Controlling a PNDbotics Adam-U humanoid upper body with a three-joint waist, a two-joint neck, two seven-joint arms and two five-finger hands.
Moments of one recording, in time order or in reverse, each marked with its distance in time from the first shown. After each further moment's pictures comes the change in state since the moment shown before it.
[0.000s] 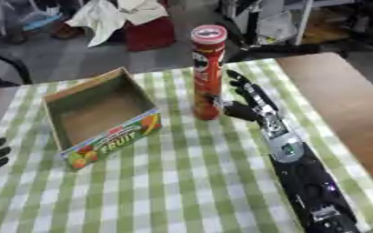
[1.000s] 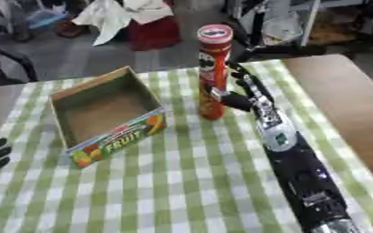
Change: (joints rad) left arm 0.000 0.000 -0.001 0.000 0.004 0.001 -0.003; right arm -0.077 0.000 -0.030 0.085 0.036 -0.003 -0.054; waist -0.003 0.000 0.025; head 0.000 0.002
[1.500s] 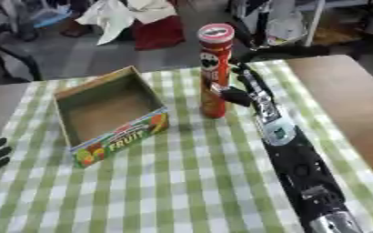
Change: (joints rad) left arm -0.002 0.000 -0.002 0.000 0.000 -0.001 -0.004; right arm -0.024 -0.007 -0.008 0.029 0.012 -0.003 -0.011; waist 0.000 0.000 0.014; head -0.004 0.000
